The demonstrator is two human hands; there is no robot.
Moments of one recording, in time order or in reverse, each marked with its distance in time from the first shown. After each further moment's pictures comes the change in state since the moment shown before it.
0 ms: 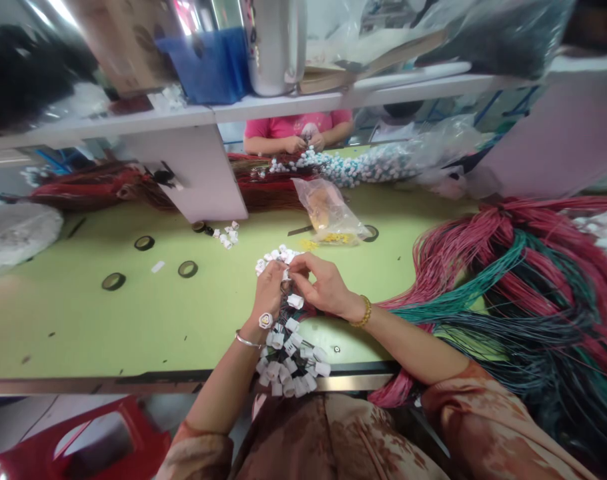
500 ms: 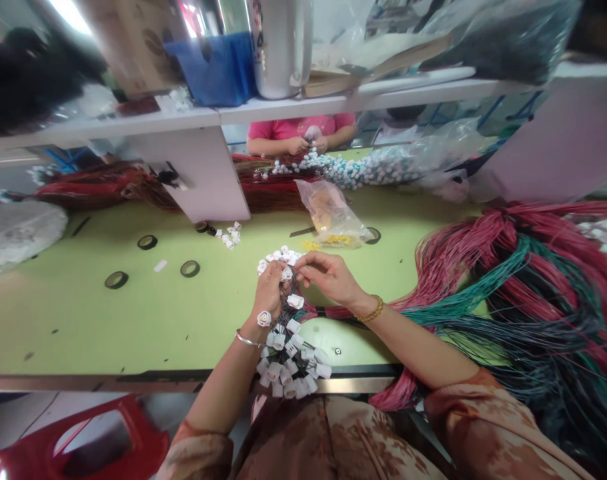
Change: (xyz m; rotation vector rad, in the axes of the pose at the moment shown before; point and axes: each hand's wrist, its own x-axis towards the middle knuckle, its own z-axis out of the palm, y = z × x) left_hand 0.003 0.004 0.003 -0.078 0.016 -0.026; right_hand 0.004 0.011 -0.010 0.524 -0.085 0.342
